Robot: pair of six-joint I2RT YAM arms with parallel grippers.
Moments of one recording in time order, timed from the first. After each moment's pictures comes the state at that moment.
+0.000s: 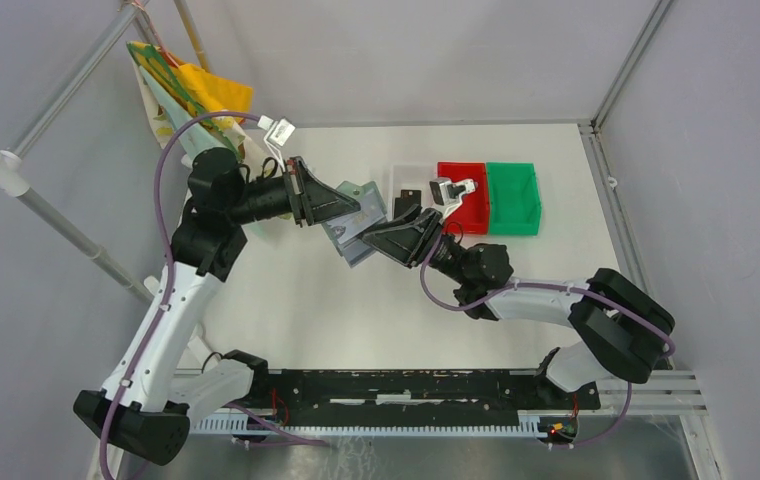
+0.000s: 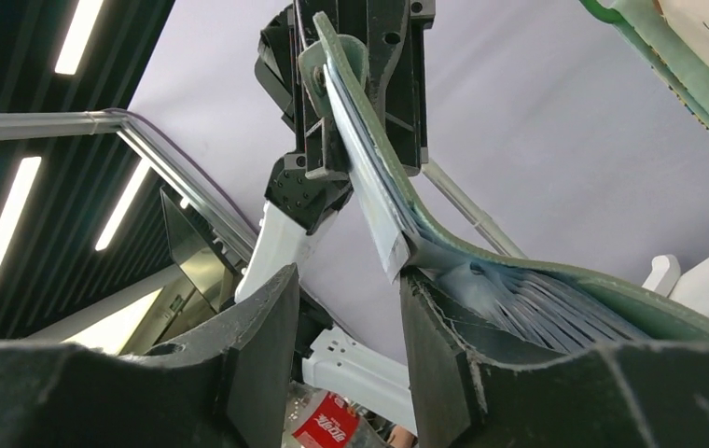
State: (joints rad) left arm -0.33 1.04 1.20 -0.26 0.92 -0.66; right arm 0.88 1.48 0.63 1.50 -0.30 1.27
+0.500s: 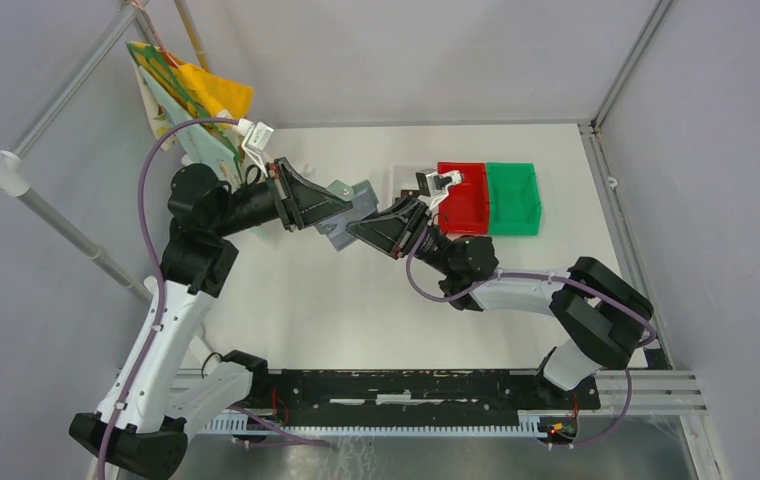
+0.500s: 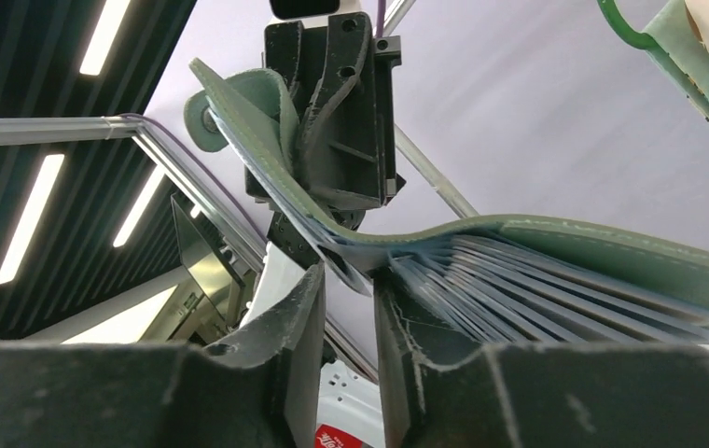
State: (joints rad) left arm -0.31 0.94 1.12 -0.08 0.92 -0.80; right arm 0.90 1.58 0.75 1.54 -0.28 1.28
